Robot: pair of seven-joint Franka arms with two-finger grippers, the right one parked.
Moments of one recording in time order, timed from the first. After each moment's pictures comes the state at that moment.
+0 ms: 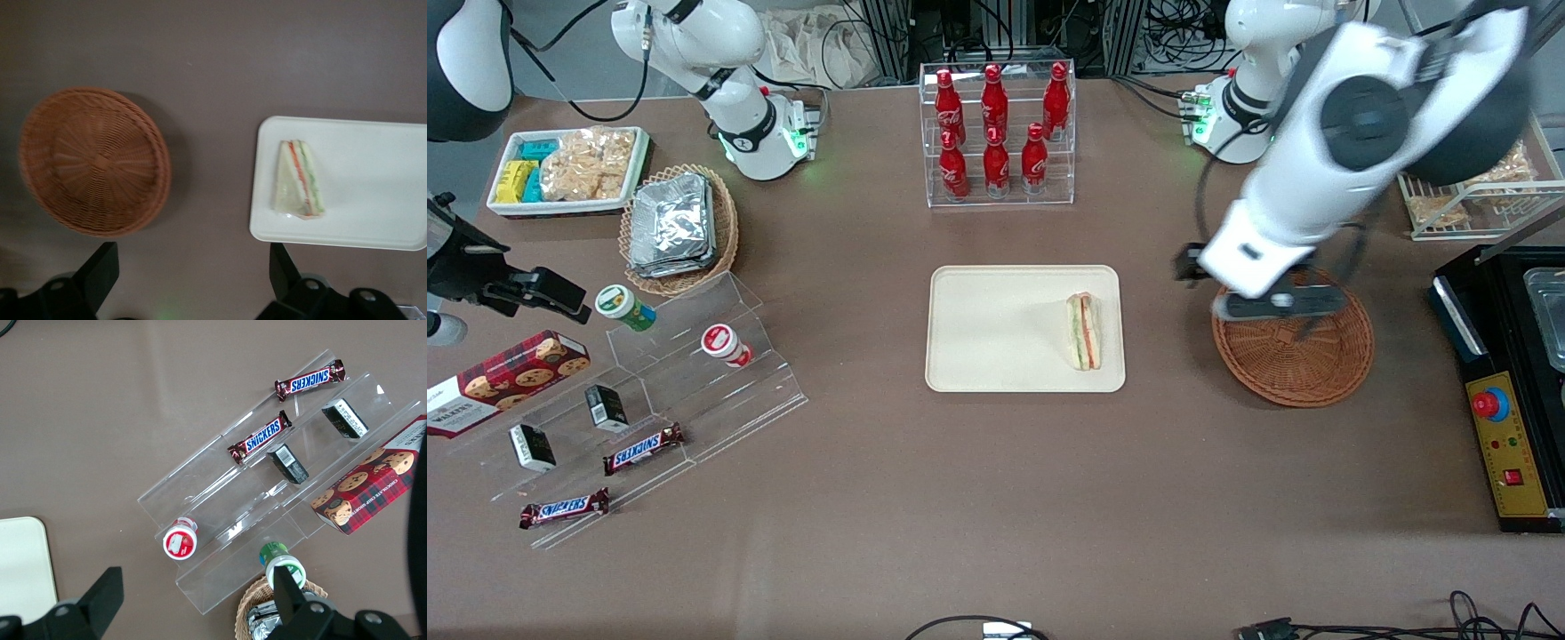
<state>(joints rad) 0.29 0.13 -0.68 -1.59 0.08 1.59 -0.43</state>
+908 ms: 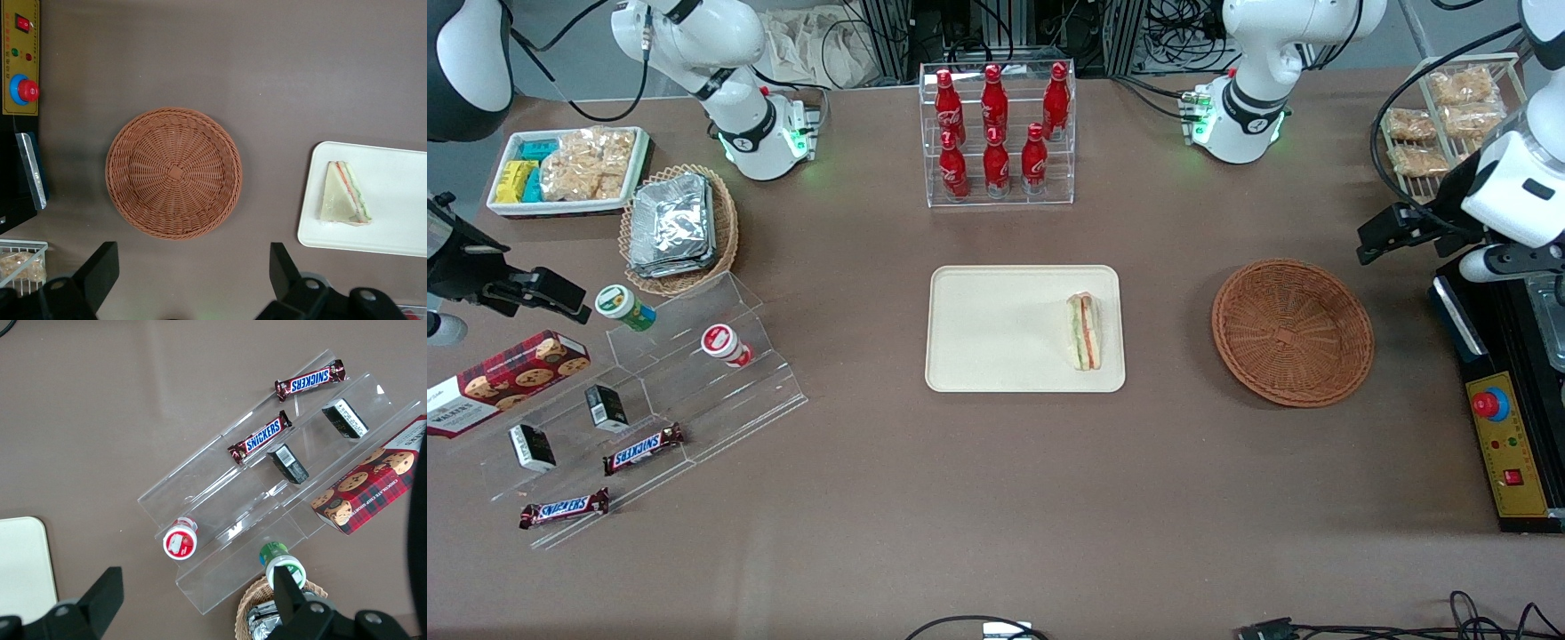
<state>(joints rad) -0.09 -0.02 0.01 -1.60 -0.02 1.54 -0.17</state>
